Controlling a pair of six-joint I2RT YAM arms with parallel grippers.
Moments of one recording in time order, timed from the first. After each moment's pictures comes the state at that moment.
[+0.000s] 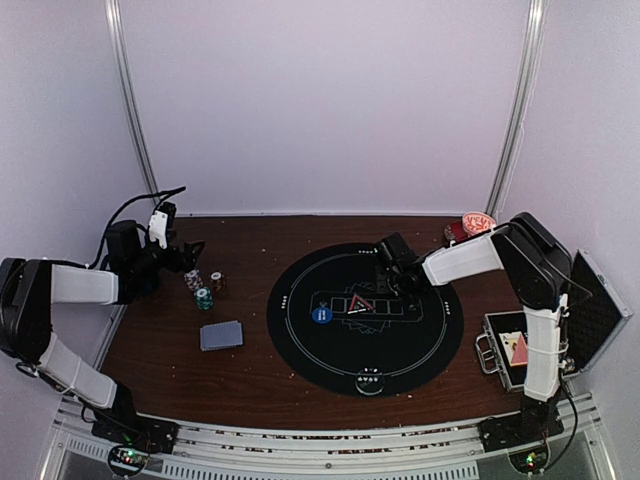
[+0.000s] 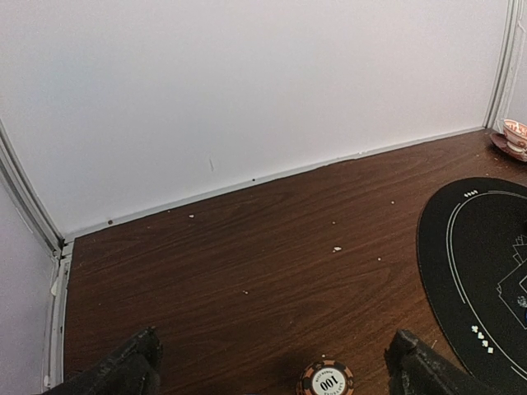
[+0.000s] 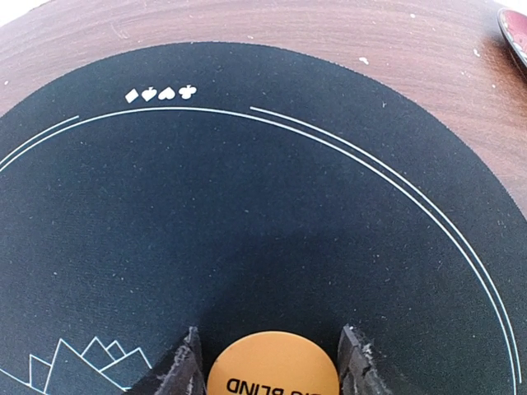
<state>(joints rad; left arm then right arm) -0.03 1.44 0.61 0.58 0.37 0.13 0.64 2.06 1.22 -0.06 0.42 0.53</state>
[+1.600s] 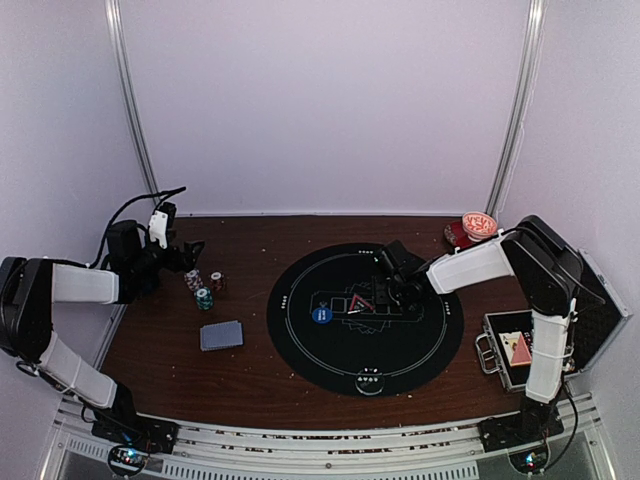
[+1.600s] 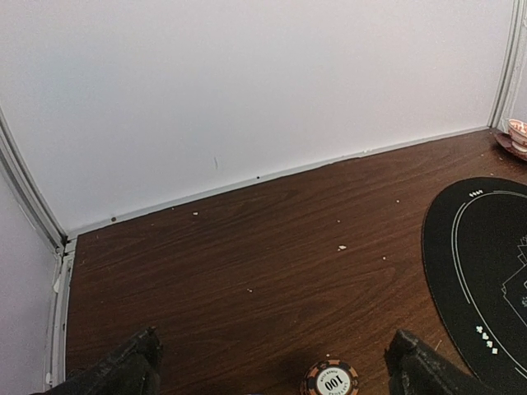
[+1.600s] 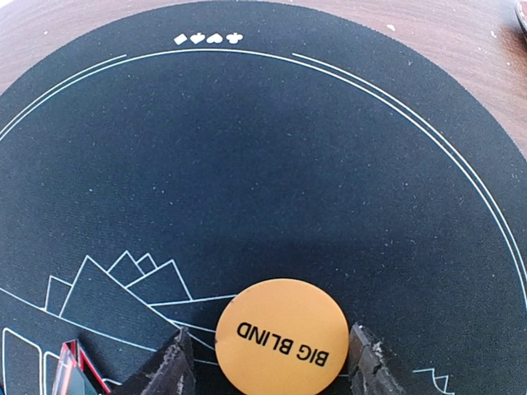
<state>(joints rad) -0.03 1.45 0.62 0.57 0.36 0.13 0.68 1.98 1.12 -0.06 0.38 0.54</state>
